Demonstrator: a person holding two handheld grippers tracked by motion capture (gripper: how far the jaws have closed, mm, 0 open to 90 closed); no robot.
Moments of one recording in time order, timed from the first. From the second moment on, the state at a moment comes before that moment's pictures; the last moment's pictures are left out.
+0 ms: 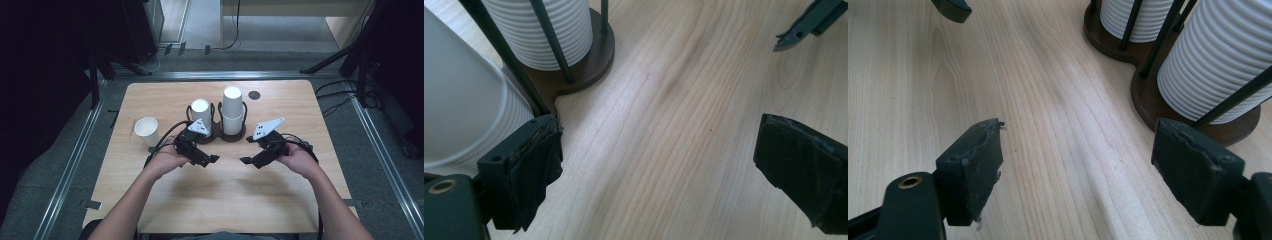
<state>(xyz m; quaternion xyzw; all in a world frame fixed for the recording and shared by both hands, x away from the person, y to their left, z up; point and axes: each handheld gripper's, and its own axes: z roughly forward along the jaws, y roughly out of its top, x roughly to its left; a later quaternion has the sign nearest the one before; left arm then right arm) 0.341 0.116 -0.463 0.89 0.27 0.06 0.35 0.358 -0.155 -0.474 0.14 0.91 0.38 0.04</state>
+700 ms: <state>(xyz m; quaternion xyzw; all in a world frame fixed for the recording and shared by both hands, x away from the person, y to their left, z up) 0.347 0.102 -0.466 0.88 0.28 0.07 0.37 0.351 -0.153 -0.476 0.15 0.91 0.38 0.04</state>
